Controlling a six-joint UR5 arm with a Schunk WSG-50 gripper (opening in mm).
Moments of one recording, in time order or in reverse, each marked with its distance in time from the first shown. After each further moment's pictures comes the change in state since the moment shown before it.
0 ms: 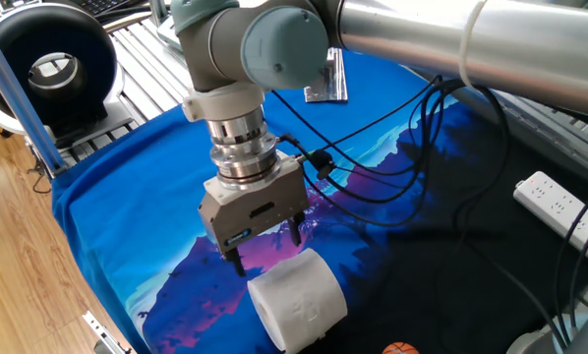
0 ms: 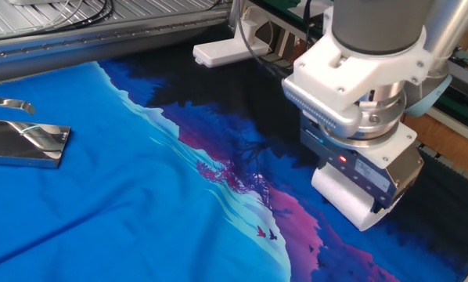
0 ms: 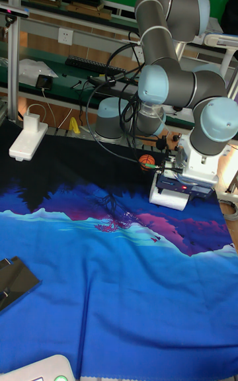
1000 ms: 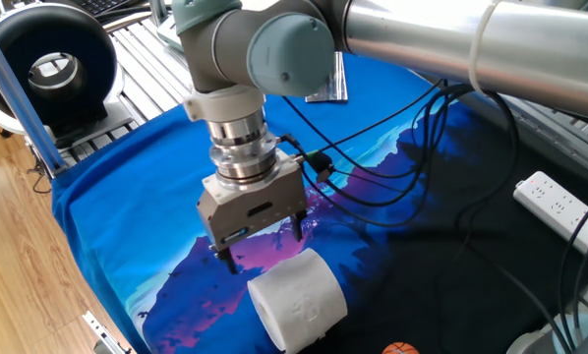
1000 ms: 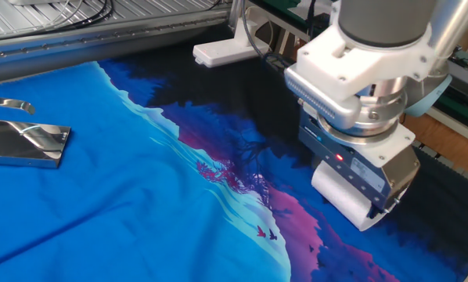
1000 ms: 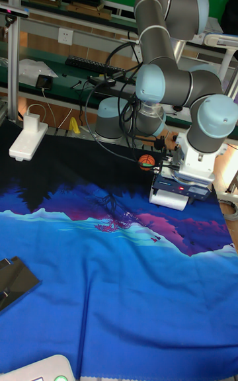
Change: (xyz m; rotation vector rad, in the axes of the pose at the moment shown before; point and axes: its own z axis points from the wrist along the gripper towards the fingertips) arm -0.009 -0.010 0.003 0.003 -0.041 0.015
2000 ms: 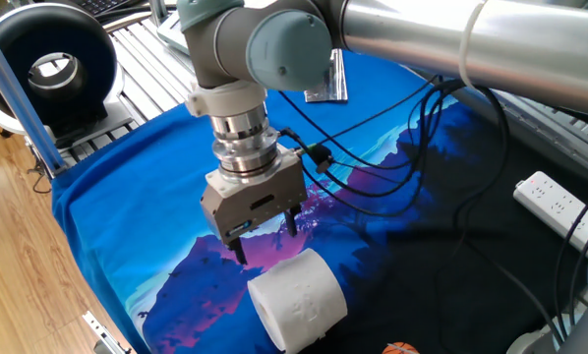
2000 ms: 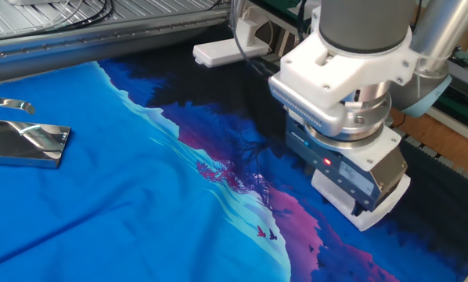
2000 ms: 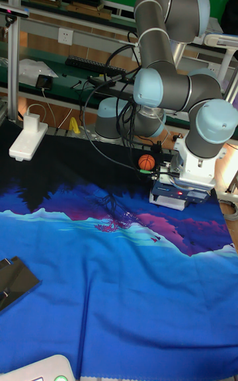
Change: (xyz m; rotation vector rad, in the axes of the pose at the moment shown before) arm -0.021 -0.003 -0.003 0.010 -0.016 -0.076
